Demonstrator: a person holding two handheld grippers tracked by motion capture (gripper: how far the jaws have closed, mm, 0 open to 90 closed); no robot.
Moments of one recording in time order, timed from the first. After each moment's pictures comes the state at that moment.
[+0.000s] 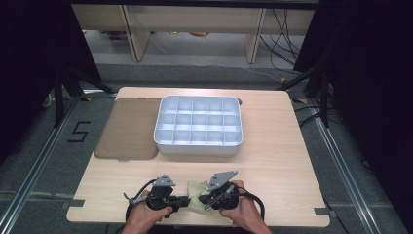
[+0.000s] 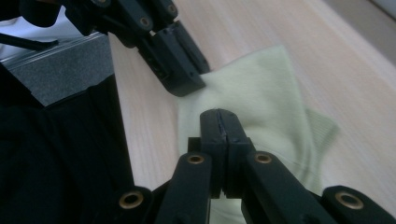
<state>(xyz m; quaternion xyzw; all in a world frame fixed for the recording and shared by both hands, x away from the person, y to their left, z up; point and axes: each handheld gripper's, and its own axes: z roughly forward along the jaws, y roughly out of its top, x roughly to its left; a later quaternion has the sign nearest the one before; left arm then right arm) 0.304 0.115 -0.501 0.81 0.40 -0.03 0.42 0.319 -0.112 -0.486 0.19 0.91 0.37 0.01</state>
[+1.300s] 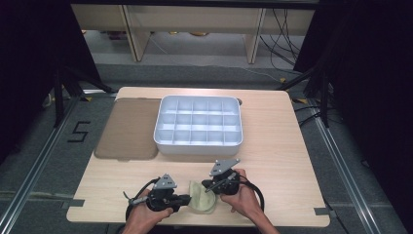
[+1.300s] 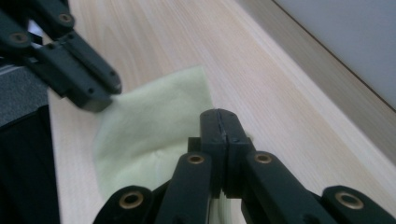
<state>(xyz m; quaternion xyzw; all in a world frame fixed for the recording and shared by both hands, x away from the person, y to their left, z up) 0.298 0.110 -0.490 0.82 0.37 0.01 0.43 0.351 -0.124 -0.481 0.22 0.90 0.38 0.06</state>
